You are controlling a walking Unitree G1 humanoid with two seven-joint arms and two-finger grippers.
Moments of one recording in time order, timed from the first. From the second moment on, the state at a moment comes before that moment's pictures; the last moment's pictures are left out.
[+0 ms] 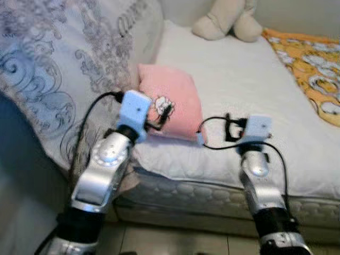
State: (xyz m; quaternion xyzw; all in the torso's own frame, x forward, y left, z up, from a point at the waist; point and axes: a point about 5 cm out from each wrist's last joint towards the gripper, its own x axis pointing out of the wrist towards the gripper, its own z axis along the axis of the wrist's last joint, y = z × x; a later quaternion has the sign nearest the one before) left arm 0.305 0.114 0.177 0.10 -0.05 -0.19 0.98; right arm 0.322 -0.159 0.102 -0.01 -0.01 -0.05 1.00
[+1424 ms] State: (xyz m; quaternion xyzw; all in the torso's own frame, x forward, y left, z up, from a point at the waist) left arm 0.302 0.095 0.147 0.08 0.02 -0.14 0.99; right arm 0.309 -0.189 0.086 0.00 0.01 -0.09 1.00
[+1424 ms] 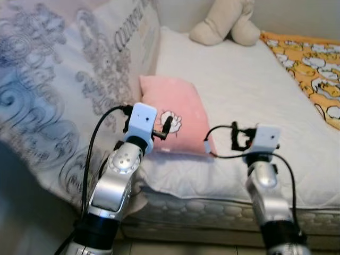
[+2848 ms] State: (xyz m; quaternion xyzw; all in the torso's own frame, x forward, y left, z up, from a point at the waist) left arm 0.267 0.125 0.180 0.07 -0.02 -0.10 0.99; right arm 0.353 -0.211 0.082 -0.05 0.09 -0.07 0.99
